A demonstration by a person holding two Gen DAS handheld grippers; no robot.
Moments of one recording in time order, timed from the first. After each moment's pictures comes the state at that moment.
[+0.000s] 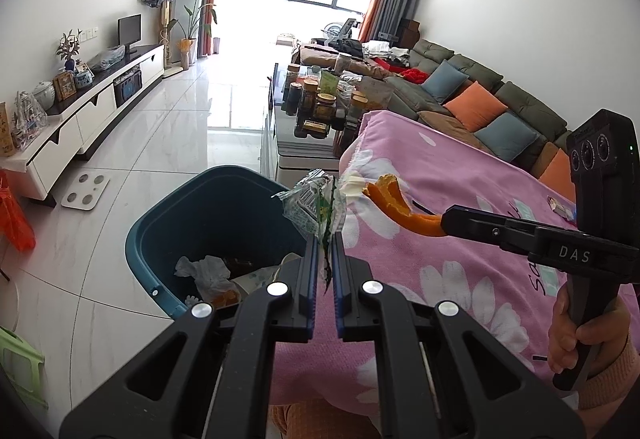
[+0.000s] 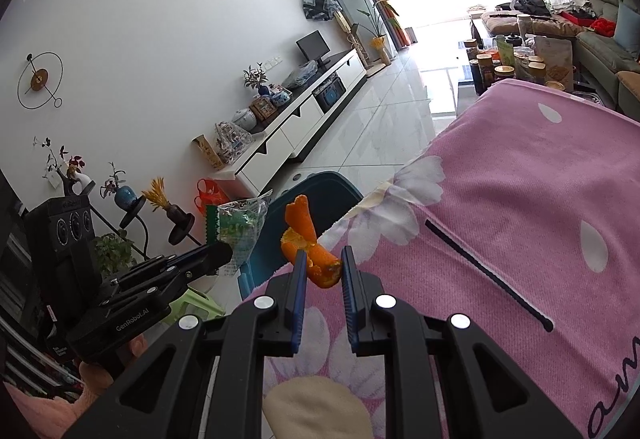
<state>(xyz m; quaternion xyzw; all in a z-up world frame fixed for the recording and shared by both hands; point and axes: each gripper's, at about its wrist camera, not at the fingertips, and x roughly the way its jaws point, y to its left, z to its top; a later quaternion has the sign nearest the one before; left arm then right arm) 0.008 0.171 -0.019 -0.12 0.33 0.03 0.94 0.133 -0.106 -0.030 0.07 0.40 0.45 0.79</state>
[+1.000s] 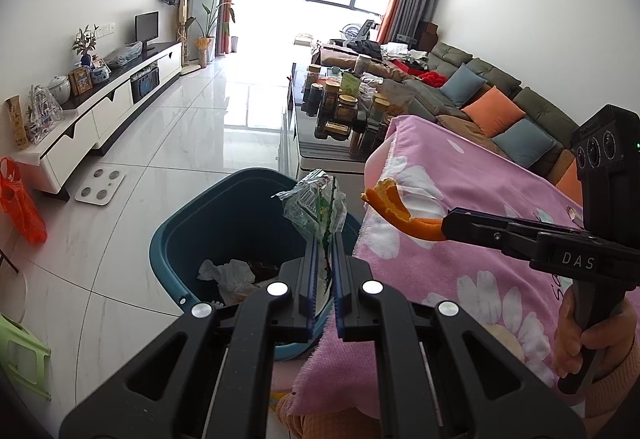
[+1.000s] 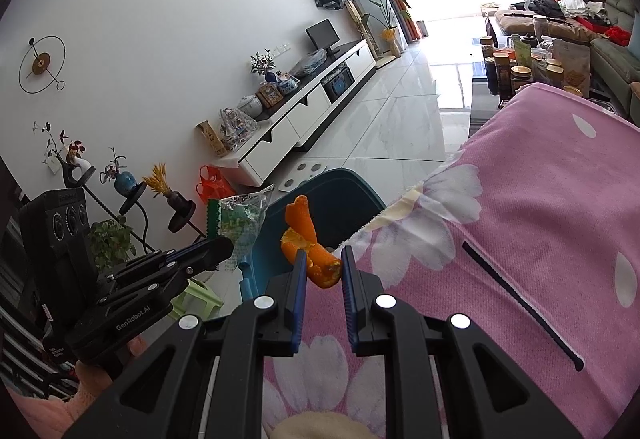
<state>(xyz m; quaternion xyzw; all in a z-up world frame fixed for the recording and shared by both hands) 0.013 0.193 -0.025 -0.12 0.33 0.06 0.93 0.138 -0.074 -0.031 0.04 0.41 0.46 0.78</state>
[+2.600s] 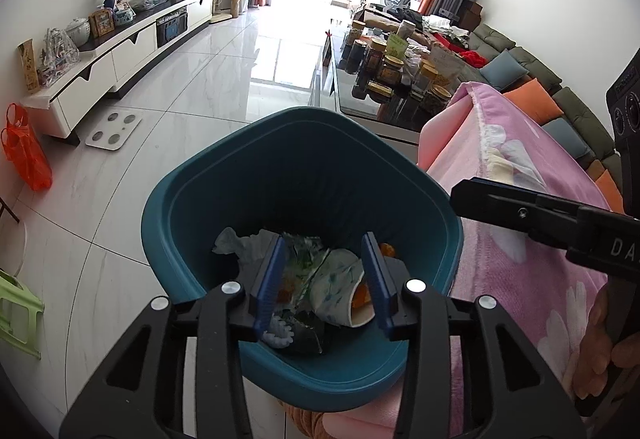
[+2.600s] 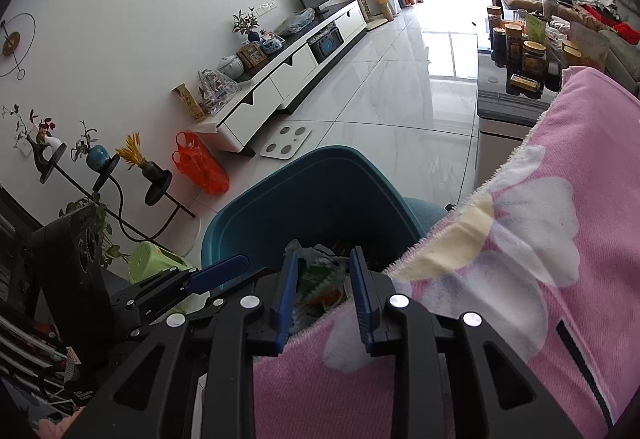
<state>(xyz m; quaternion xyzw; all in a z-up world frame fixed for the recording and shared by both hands) 0.068 0.253 -0.107 -0.17 0.40 0.11 0.89 0.166 0.014 -0.061 0.00 0.47 0.44 0.77</state>
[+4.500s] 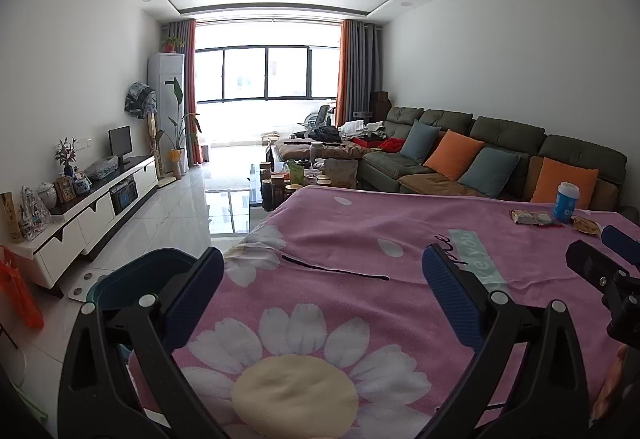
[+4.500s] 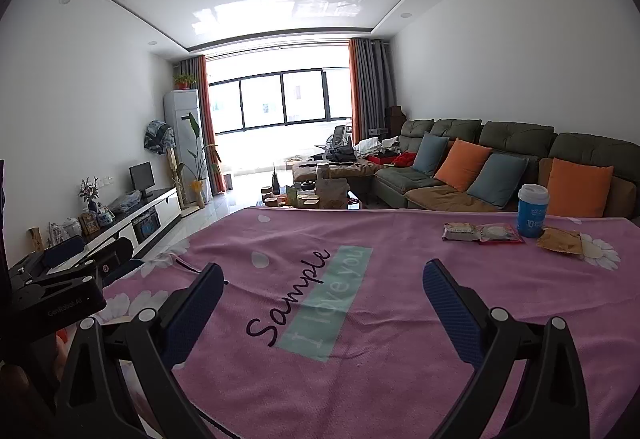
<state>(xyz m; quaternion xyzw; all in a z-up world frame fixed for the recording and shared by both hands) -0.029 -0.004 -0.008 -0.01 0.15 0.03 0.99 -0.011 -0.312 -0.017 0.04 0.15 0.09 0.98</state>
